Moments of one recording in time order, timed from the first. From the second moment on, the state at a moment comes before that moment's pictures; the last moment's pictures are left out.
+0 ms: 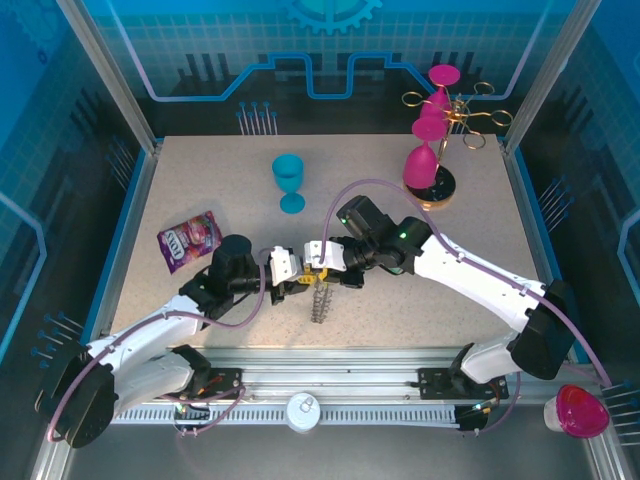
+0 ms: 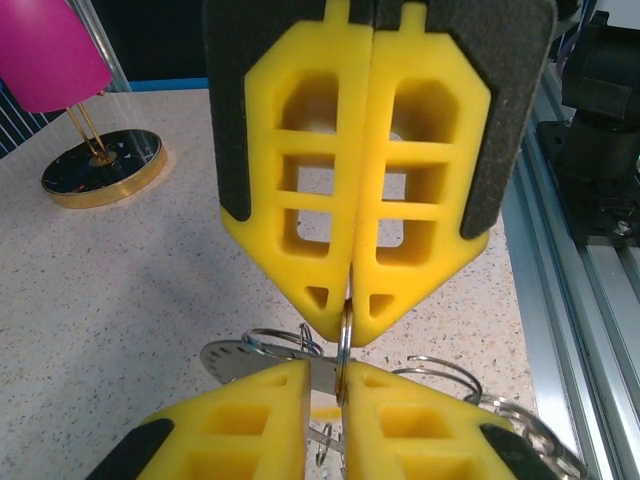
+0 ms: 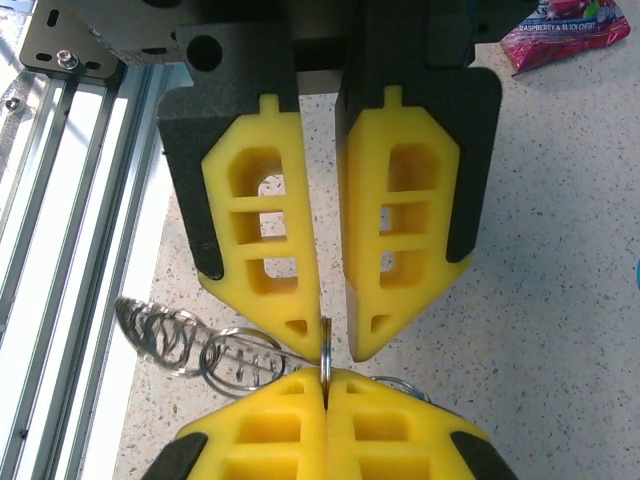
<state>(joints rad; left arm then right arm) -0.55 1.02 0.49 0.16 0.68 0.38 0.83 1.43 1.25 -0.78 -0.38 -0.74</state>
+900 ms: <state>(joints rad) -0.55 1.02 0.46 0.30 0.74 0.31 0.64 1.17 0.70 0.01 -0.75 -0.34</state>
